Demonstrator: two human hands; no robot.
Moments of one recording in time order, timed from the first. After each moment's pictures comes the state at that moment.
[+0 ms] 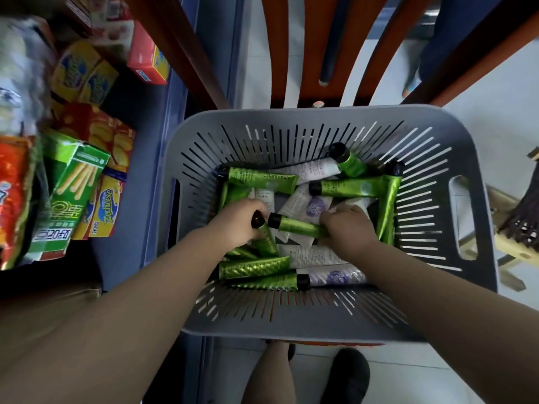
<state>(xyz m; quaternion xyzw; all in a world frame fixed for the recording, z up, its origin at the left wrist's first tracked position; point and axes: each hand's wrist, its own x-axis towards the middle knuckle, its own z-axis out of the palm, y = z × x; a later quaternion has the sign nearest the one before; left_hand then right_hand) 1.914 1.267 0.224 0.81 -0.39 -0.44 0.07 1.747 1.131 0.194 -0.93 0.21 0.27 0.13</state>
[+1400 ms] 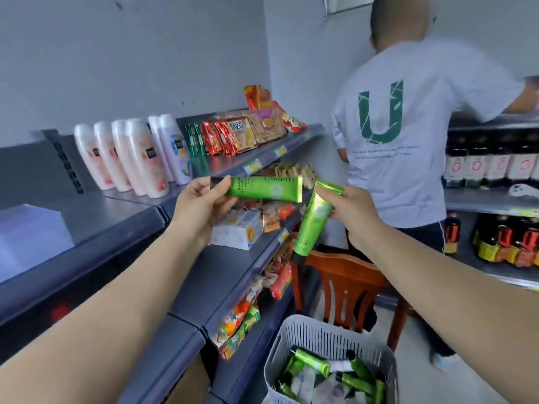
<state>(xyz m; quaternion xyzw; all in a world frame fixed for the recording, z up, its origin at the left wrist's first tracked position) 1.781 1.423 0.861 0.54 -0.17 -0.01 0.82 1.708 1.202 0.827 -0.68 0.10 -0.30 0.66</state>
